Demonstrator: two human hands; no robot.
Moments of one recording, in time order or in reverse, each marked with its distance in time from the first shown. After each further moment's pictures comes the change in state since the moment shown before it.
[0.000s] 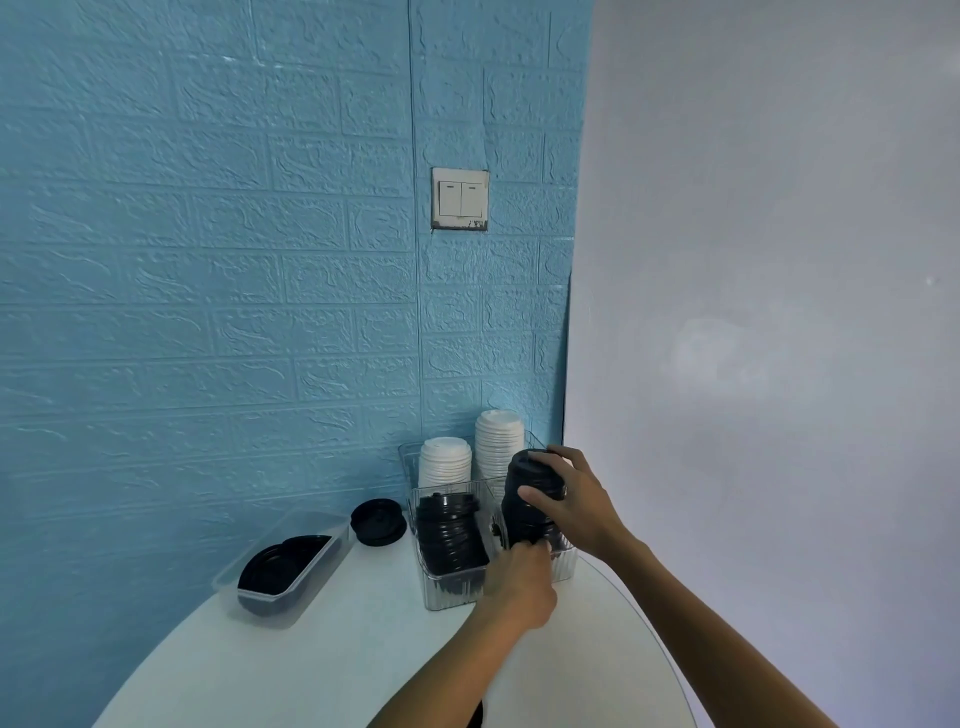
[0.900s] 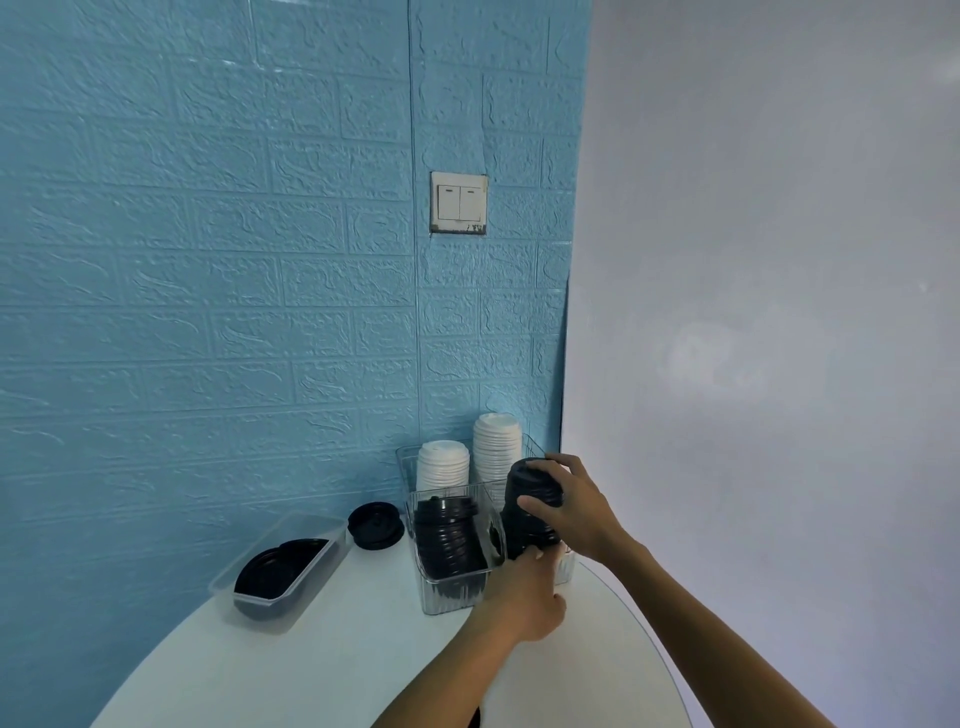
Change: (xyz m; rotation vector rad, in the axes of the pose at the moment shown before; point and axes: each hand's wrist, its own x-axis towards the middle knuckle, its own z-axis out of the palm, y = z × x) left_hand -0.002 -0.002 0.005 -0.041 -0.048 0.129; right_hand 0.002 0.006 0.001 -0.033 -0.042 0.010
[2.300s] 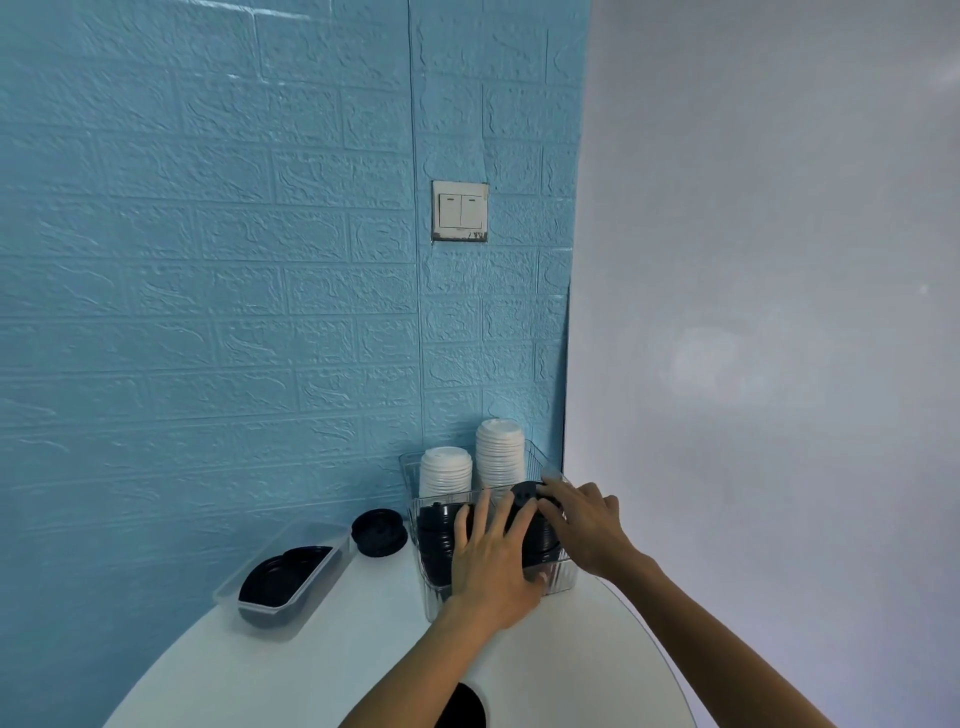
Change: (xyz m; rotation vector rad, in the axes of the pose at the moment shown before) left_hand 0.007 -0.039 -0.009 0.172 0.383 -0.026; right_hand -0.005 0.010 0.008 -0.372 -0.046 0.040
